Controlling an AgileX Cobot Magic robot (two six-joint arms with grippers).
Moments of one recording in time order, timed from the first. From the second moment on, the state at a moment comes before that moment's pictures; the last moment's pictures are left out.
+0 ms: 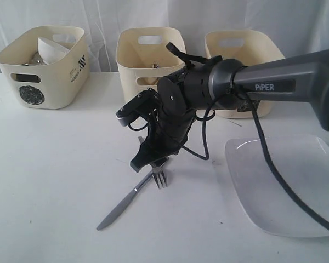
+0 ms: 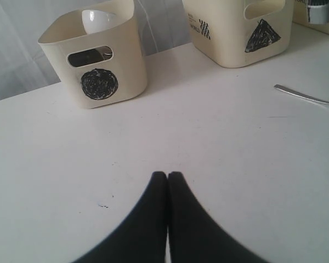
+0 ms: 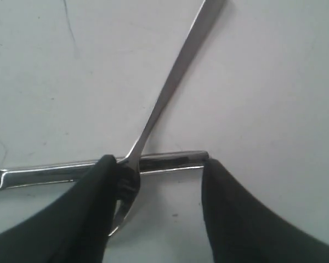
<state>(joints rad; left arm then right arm) -0.25 0.00 0.02 0.06 0.25 0.13 0.52 2.09 -1.48 -0.04 0.67 -0.17</state>
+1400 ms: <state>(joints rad) -0.25 0.00 0.02 0.06 0.25 0.13 0.46 1.85 -1.18 0.14 0.09 0.15</state>
